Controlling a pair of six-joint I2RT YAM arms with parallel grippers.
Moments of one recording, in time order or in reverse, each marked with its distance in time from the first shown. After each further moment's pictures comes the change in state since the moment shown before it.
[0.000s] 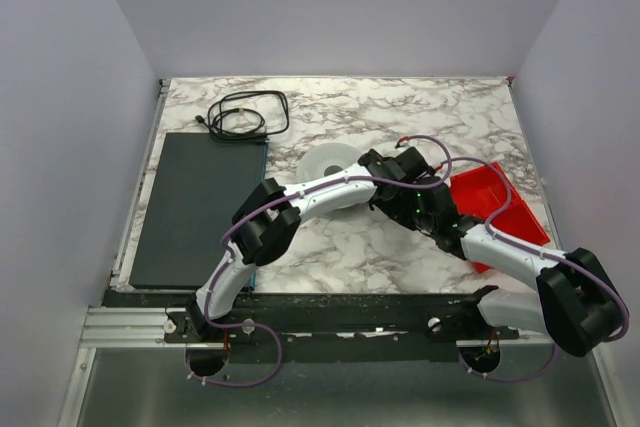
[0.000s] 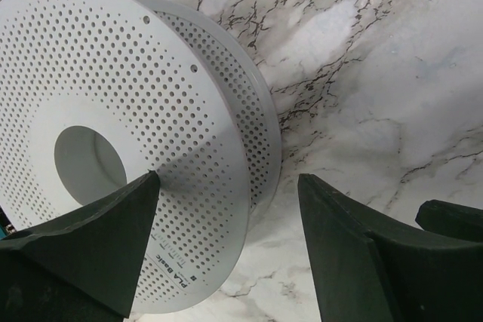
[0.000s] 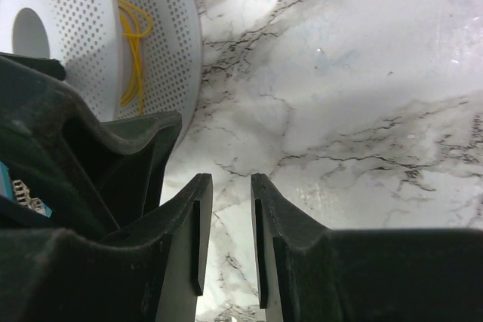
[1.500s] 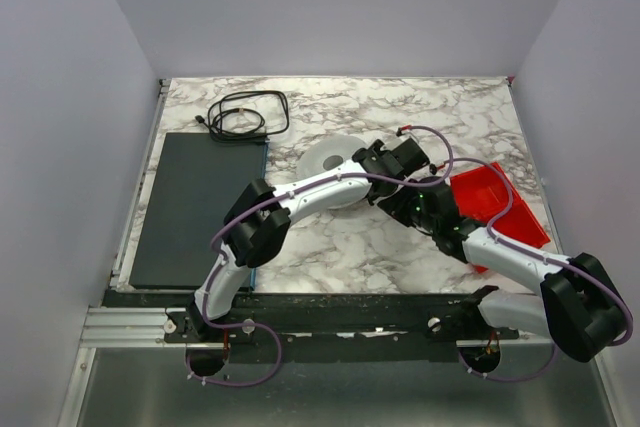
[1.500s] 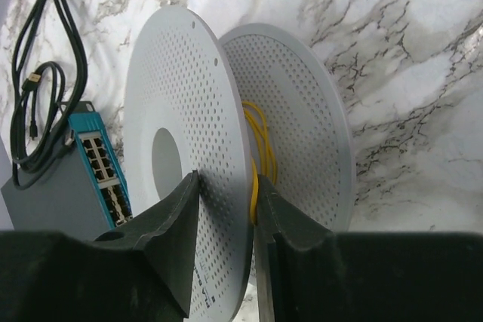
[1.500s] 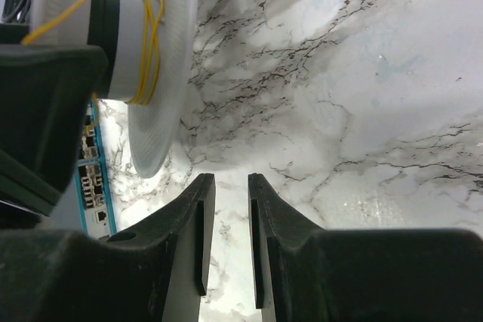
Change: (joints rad) left arm 0.005 -0.067 -0.004 0.068 -0.217 0.157; right arm 0.011 -0.034 -0.013 0.080 -0.031 0.088
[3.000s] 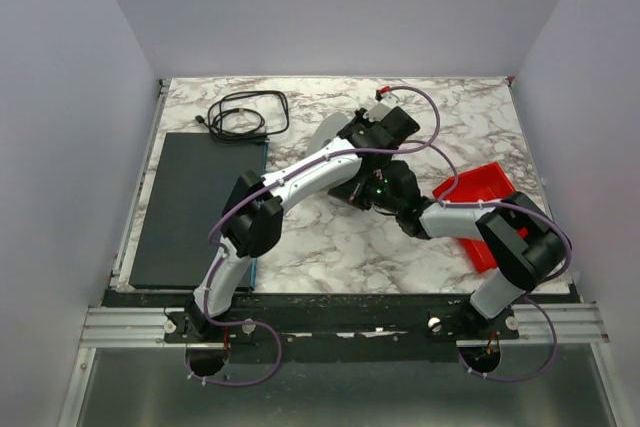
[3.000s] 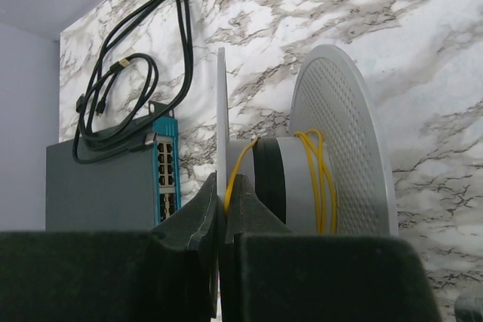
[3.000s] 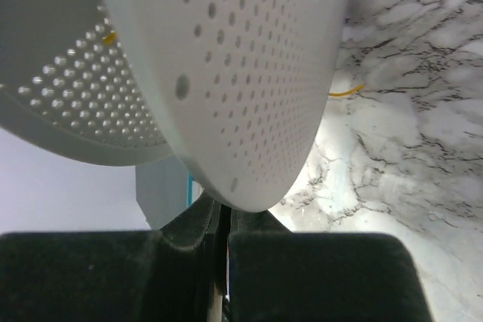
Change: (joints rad) left arm 0.099 0.038 0.171 -0.040 -0.224 -0.089; right arm 0.110 0.443 0.210 0.449 -0.274 0.103
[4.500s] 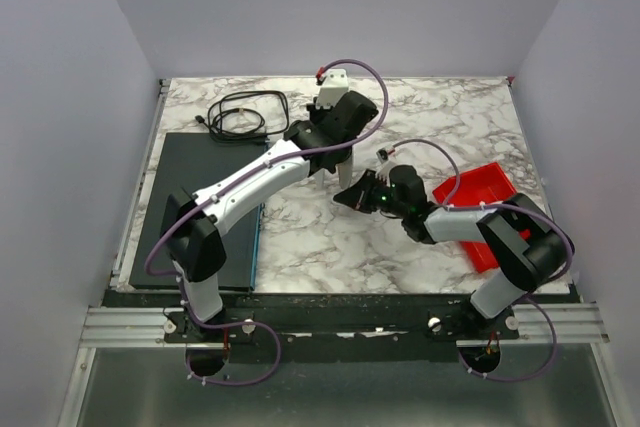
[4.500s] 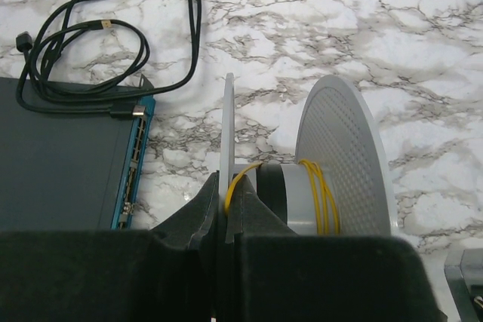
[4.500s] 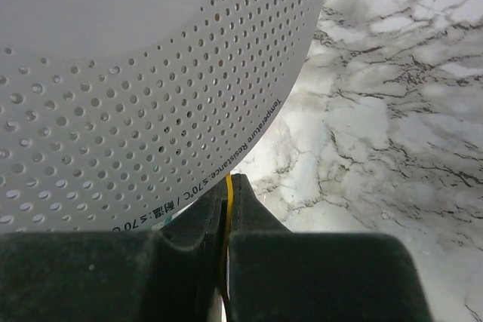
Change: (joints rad) left arm 0.066 -0.368 -0.311 0.137 0.085 -0.330; right arm -0.029 0.013 -0.082 0.124 -0.073 -0.180
